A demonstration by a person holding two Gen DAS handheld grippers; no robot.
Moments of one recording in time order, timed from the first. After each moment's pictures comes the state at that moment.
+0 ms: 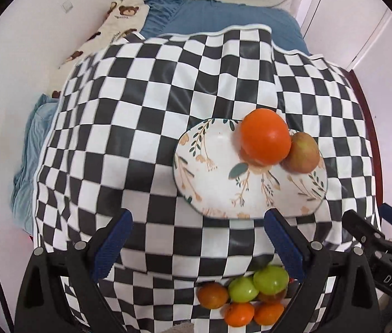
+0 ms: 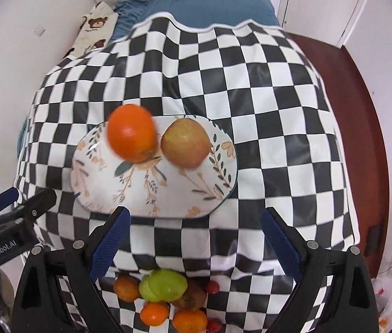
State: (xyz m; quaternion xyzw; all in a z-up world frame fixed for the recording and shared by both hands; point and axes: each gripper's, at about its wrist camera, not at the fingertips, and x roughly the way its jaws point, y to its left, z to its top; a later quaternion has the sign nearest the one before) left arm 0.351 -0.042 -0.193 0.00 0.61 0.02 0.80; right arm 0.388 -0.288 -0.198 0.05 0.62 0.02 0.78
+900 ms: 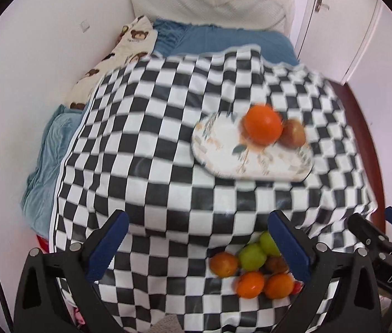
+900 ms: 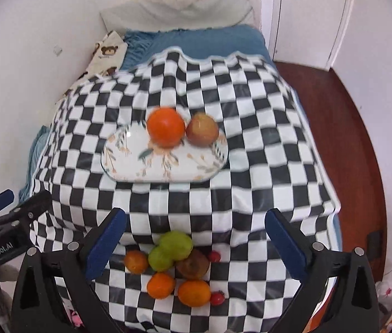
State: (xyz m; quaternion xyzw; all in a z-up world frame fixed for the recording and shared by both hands) left arm 0.254 -0.032 -0.160 0.01 0.56 0.03 0.83; right arm 0.275 -0.273 -0.157 0.06 0.57 0.01 0.82
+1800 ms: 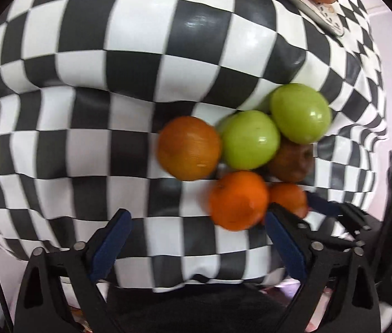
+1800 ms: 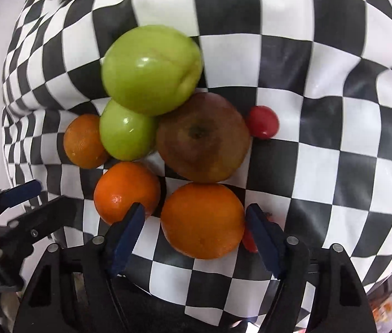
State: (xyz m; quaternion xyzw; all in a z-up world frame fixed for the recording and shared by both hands) left arm 0.200 -0.048 -0.351 -0.12 0.76 -0.06 0.64; right arm 0.200 -0.253 -0.385 0.05 0.76 0.10 0.64
